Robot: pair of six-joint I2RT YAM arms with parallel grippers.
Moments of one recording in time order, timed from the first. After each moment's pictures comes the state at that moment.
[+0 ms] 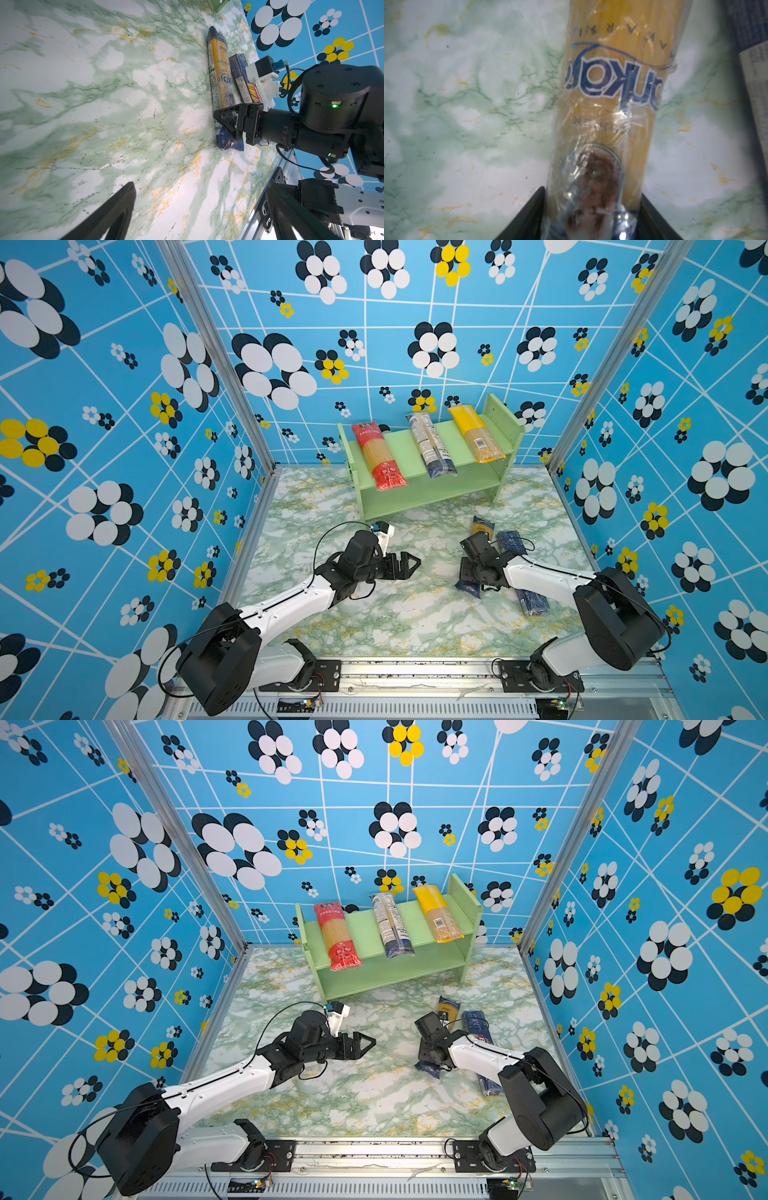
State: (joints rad) left arm -0.66 1.26 0.63 0.06 0.36 -0.69; right arm 0.56 1.52 0.71 -0.38 0.24 0.66
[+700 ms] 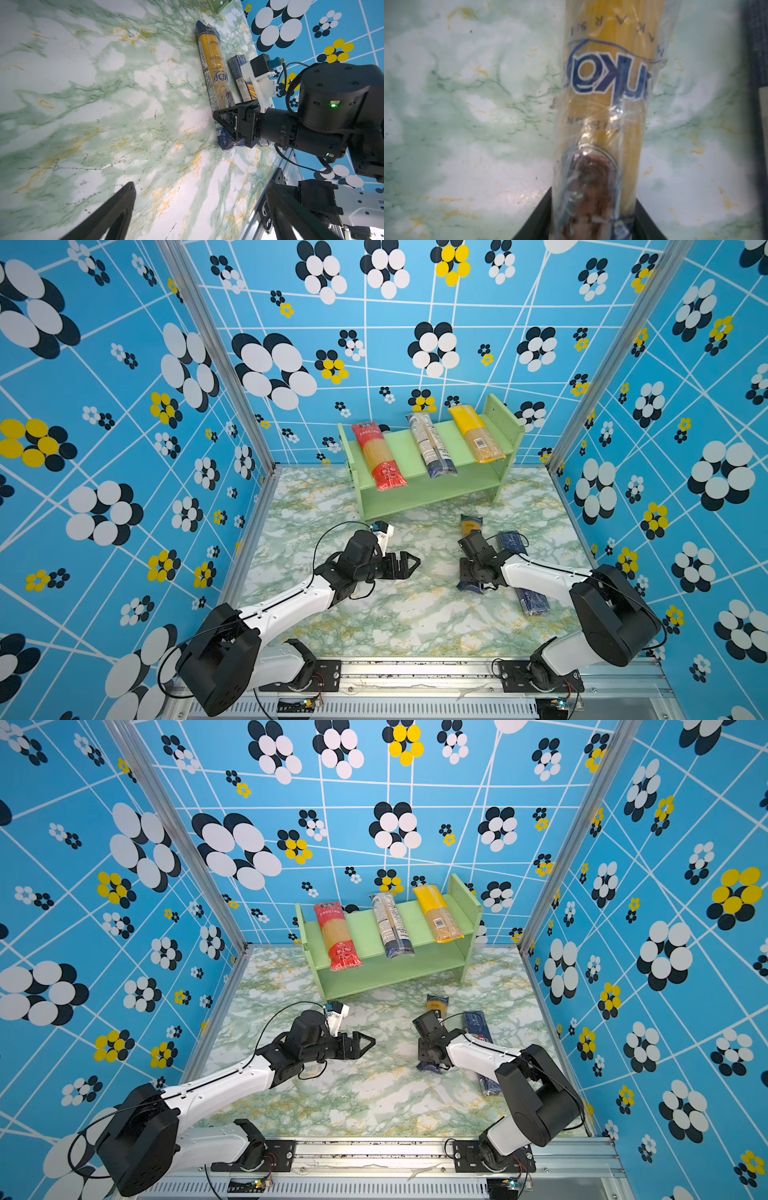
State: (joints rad) left arm -0.65 1.25 0.63 0.06 0.36 -0.69; right arm 0.57 1.54 0.73 -0.36 0.23 0.51
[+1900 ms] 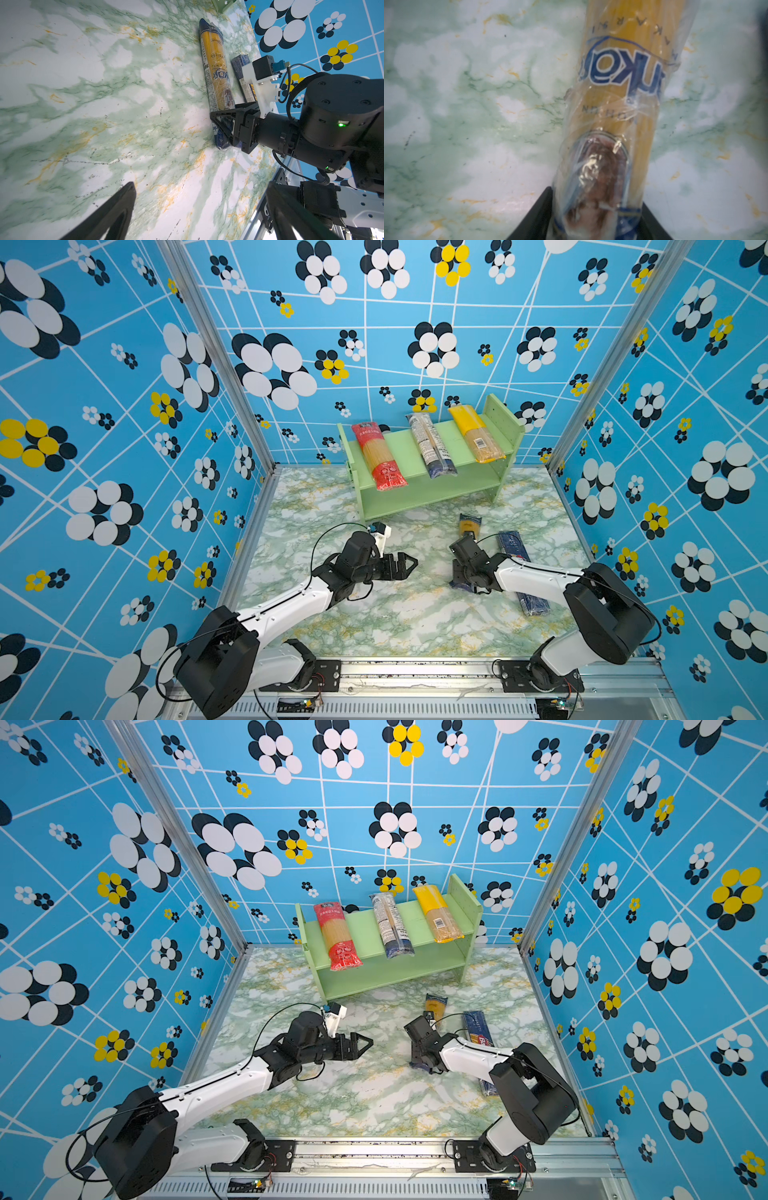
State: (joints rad) left arm -0.64 1.24 0.61 0.05 0.36 -0.69; right arm 0.65 1.56 0.71 -0.29 0.30 0.57
